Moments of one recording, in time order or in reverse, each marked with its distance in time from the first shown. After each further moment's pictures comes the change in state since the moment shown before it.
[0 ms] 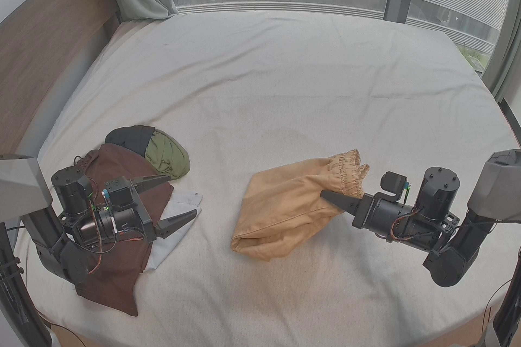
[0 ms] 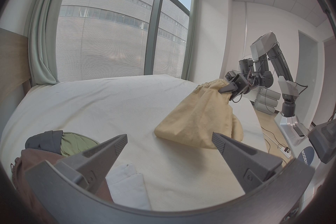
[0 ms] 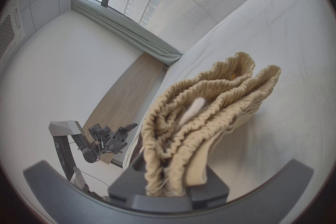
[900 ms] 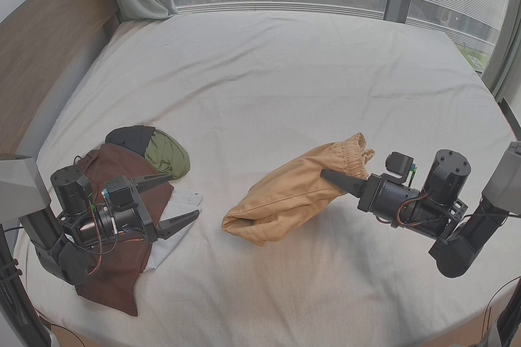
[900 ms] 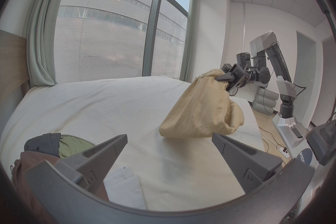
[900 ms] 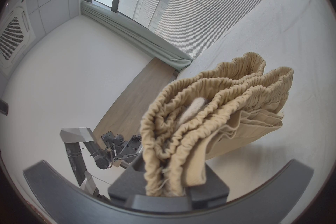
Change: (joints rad) left arm -0.016 -0.021 0.010 0.001 0.000 -0.005; right arm 0.003 -0.081 -0.059 0.044 0.043 0.028
